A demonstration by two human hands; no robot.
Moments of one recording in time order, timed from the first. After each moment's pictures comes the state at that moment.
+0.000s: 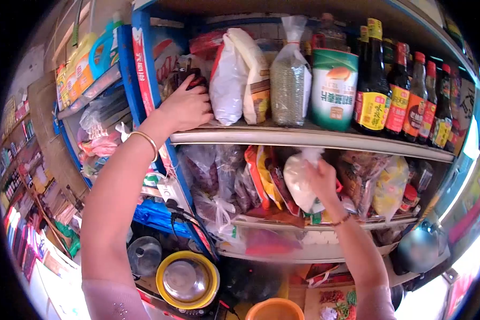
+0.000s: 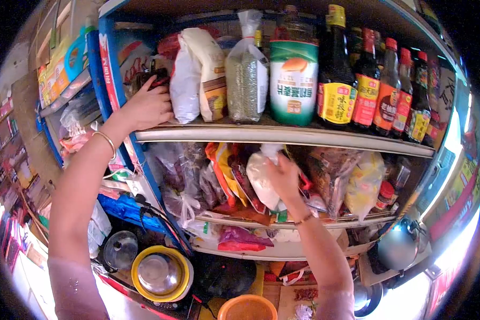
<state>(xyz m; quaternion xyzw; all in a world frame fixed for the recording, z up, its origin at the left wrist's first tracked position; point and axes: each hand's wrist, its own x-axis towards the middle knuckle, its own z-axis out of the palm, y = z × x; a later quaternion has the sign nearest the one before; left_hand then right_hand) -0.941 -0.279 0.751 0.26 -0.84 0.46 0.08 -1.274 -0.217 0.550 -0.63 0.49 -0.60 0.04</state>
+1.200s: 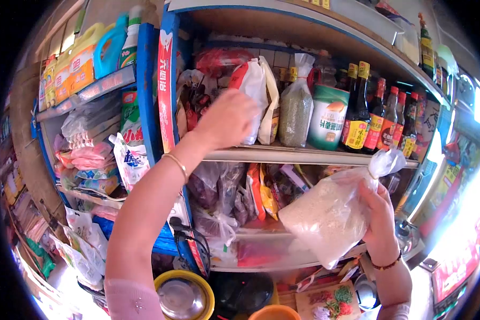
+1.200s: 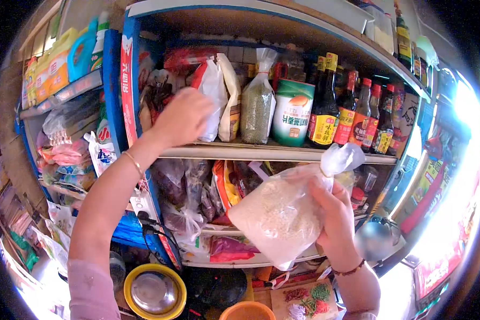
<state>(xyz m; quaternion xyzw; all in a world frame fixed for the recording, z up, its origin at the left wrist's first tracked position) -0.965 -0.260 0.759 0.04 -0.84 0.34 0.43 -1.183 -0.005 0.686 -0.47 0.32 -0.74 0.37</state>
